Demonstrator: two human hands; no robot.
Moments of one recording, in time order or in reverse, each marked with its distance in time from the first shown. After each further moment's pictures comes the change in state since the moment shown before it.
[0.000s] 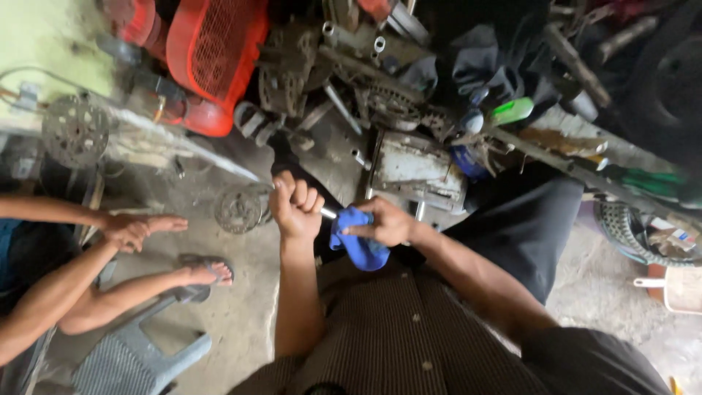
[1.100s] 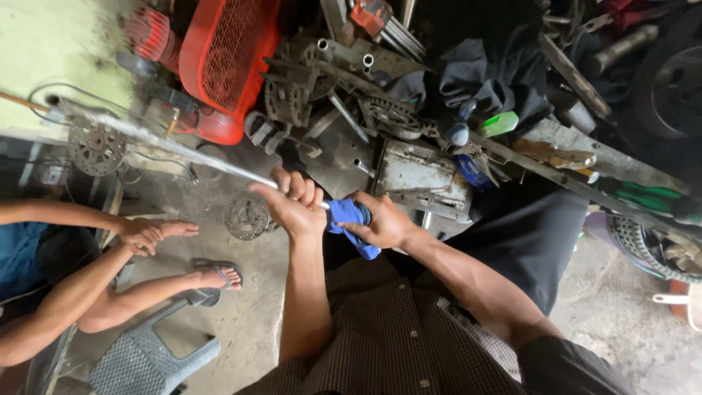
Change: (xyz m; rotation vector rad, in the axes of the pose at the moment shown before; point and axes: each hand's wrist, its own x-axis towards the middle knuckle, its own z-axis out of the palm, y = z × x) left_hand 0.003 0.002 0.072 0.055 -0.092 0.107; right_hand -0.001 -0.016 -0.016 0.031 0.167 0.055
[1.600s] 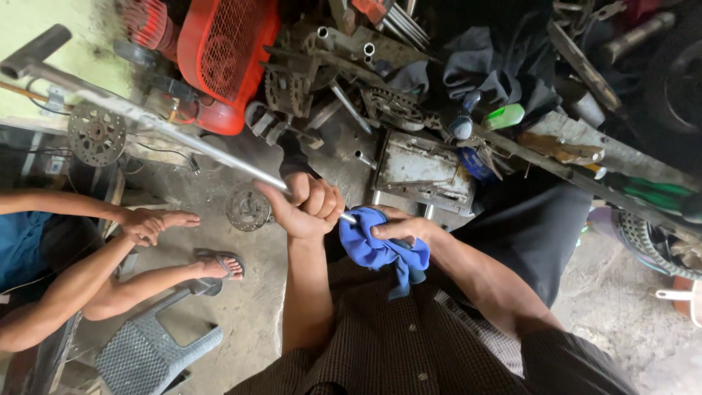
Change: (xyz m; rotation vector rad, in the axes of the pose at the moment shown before) left_hand -0.009 -0.004 -0.002 -0.440 -0.670 -0.226; right_hand -0.038 0.091 0.008 0.962 -0.391 0.351
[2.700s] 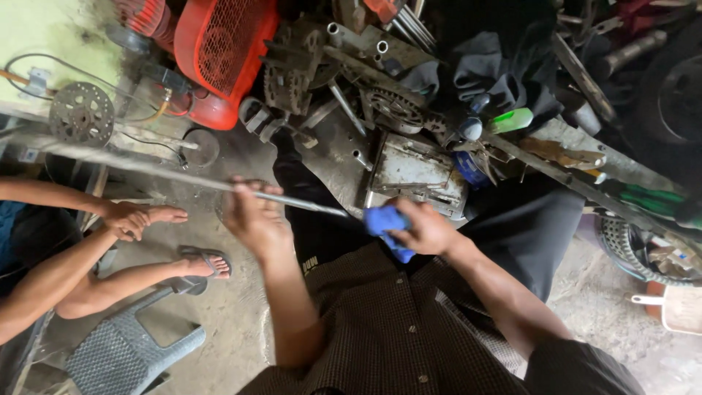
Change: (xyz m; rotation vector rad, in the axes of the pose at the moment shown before) left_hand -0.040 0.034 0.005 0.750 0.991 0.477; right_hand -0.037 -0.036 0.018 -1.293 0.300 -0.149
